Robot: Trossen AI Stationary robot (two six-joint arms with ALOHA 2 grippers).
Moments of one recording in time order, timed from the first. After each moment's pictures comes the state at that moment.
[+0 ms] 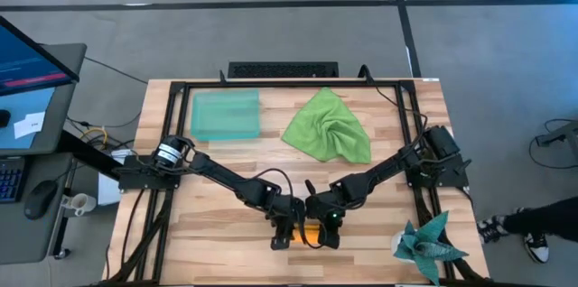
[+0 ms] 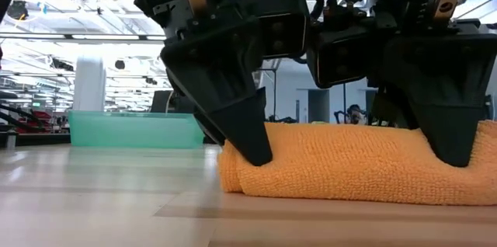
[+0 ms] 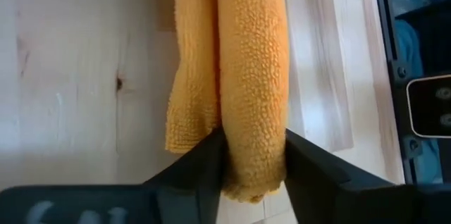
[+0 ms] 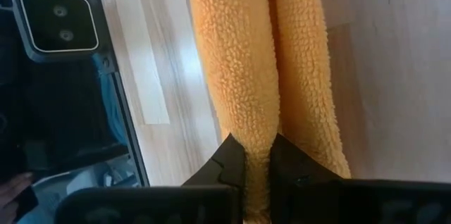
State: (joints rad) left arm -0.33 2.09 1.32 -0.22 0.29 -0.41; right arm 0.40 1.92 1.04 -0.23 -0.50 0.71
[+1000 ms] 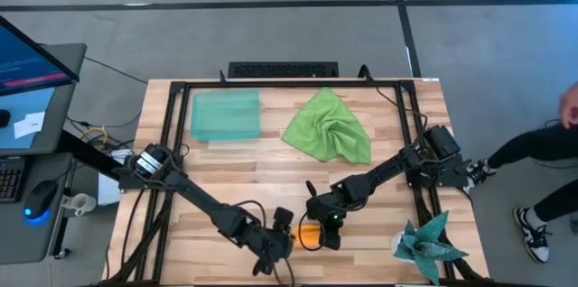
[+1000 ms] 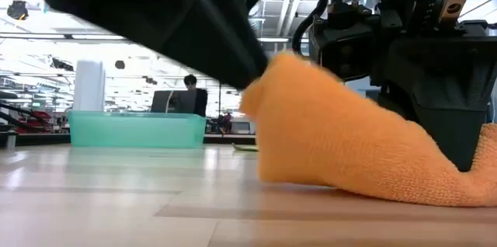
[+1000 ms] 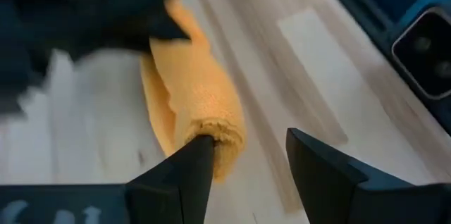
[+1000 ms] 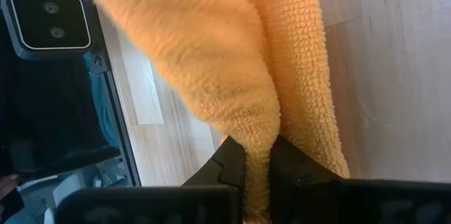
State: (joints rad) left arm -0.58 2.00 1.31 -0.14 -0.30 -0.02; right arm 0.40 1.92 1.03 -0.23 -0.45 0.70
